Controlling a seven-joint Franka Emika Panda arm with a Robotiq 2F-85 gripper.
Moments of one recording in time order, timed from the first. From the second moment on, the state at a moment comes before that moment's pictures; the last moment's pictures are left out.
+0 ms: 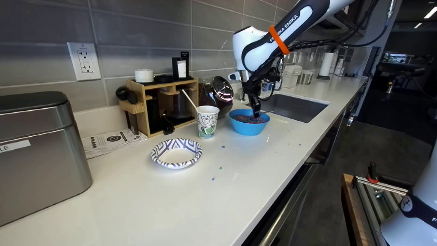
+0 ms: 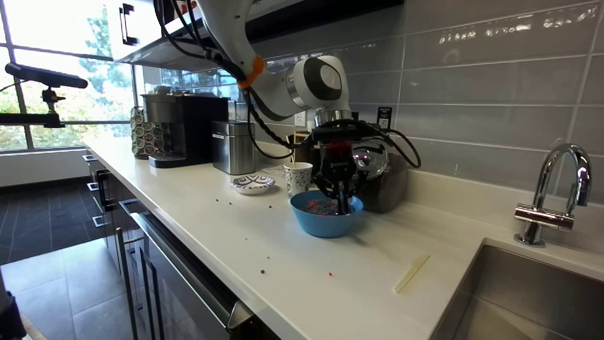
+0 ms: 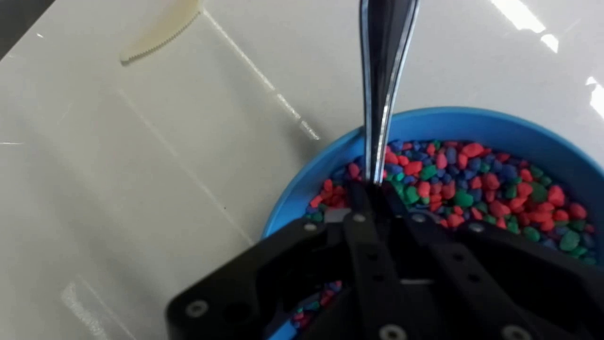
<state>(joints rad) -0.22 0.24 -0.17 -2.04 -0.36 2.18 -0.71</state>
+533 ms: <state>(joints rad) -0.24 0.23 -0.17 -2.05 -0.33 2.18 -0.77</state>
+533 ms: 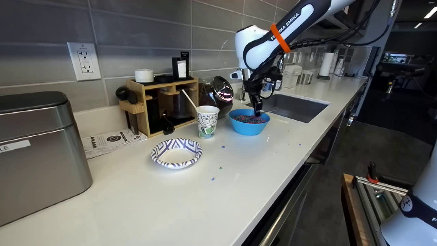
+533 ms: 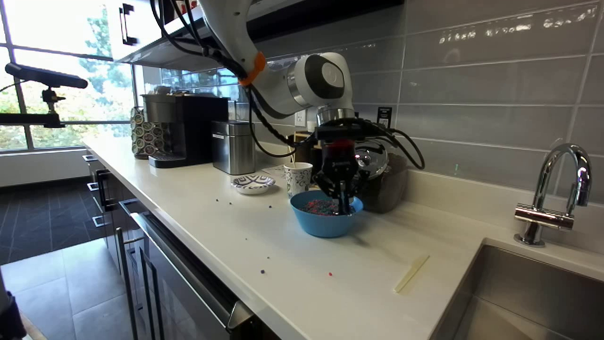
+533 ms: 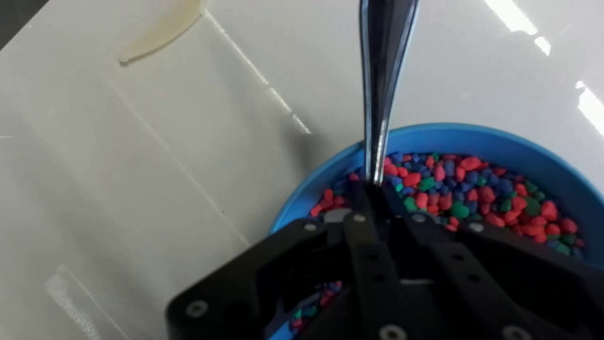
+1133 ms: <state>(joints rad) -0.26 0.18 -0.17 -2.08 -0.26 2.18 -0.85</state>
